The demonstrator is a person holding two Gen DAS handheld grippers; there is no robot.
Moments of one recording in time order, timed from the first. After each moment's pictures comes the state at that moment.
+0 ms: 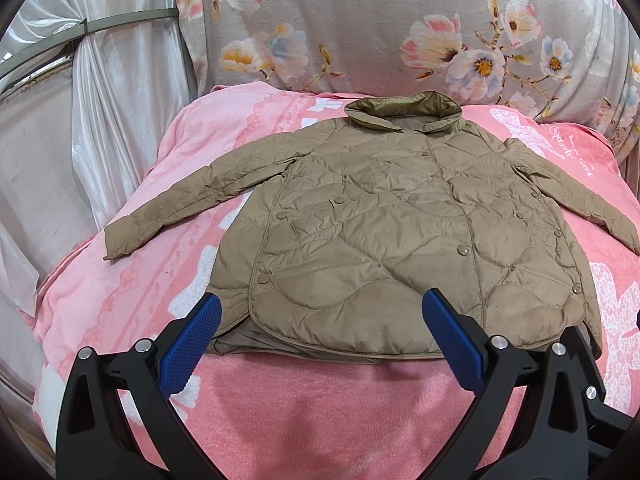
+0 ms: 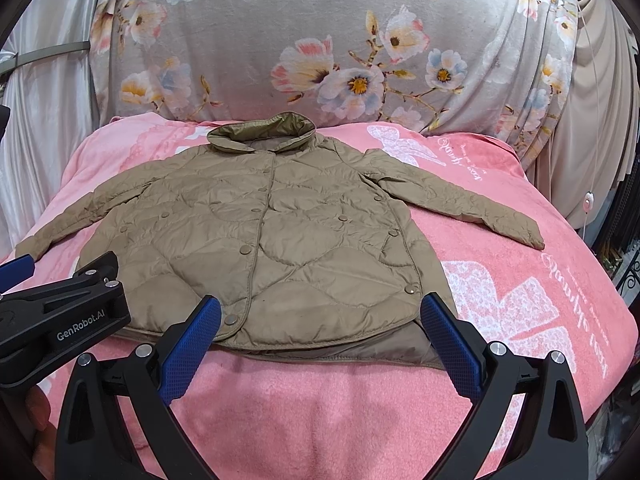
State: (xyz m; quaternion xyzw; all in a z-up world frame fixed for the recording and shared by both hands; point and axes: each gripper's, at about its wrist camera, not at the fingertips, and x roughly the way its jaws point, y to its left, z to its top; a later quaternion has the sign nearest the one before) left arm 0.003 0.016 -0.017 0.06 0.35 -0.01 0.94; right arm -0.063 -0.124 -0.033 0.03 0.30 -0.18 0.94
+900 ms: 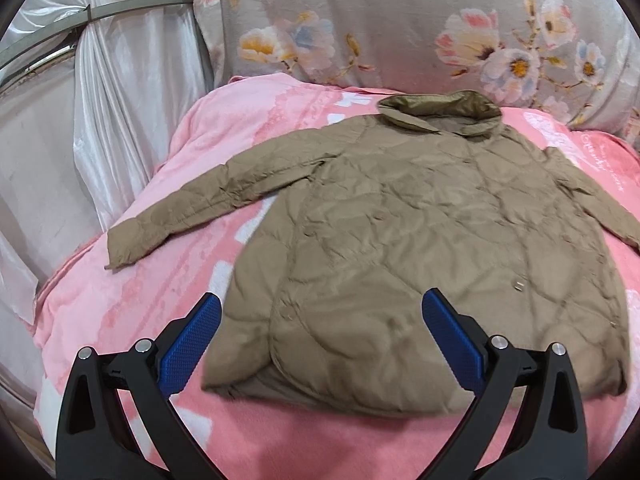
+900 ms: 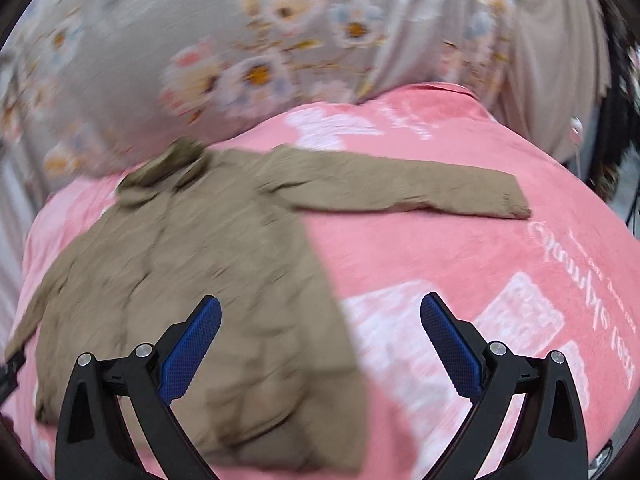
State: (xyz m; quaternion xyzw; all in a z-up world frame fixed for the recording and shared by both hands) left arm 0.064 0.043 -0.033 0.05 0.36 0.04 0.93; right arm -0.024 -0.330 -0.057 0.18 0.30 -0.23 0.91
